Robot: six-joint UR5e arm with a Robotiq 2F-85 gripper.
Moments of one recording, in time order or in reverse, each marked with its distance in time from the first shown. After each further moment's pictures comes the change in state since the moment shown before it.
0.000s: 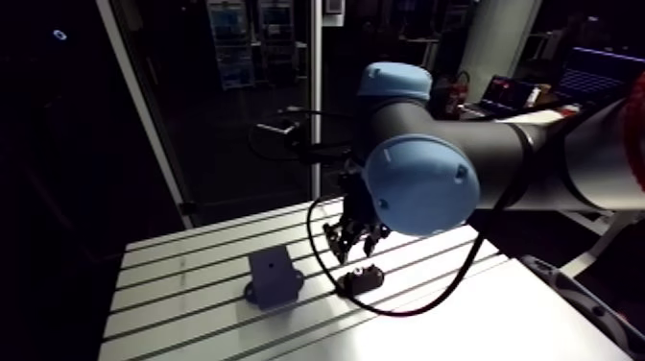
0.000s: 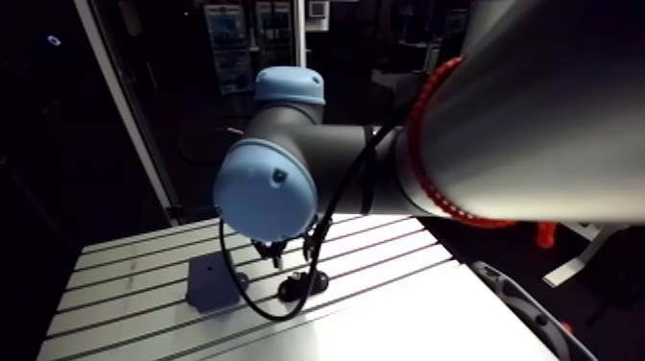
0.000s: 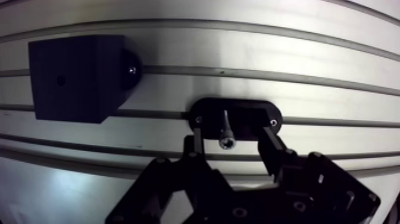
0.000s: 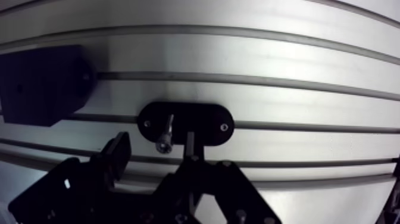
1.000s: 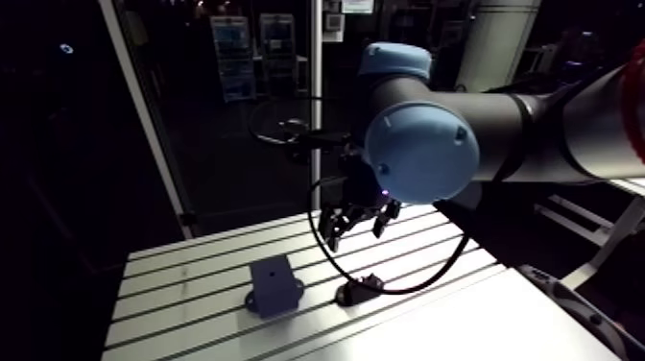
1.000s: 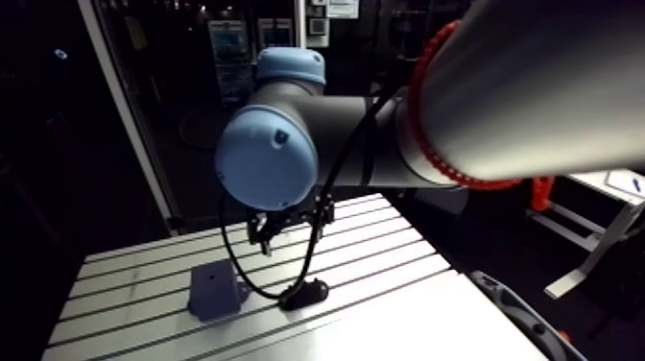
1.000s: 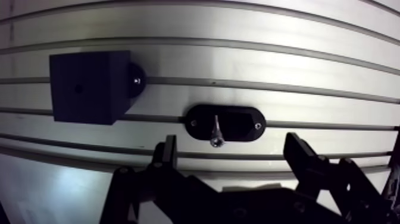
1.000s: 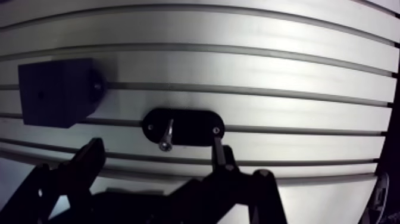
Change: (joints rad) arm 0.001 -0.043 -0.062 0.073 0.004 -0.005
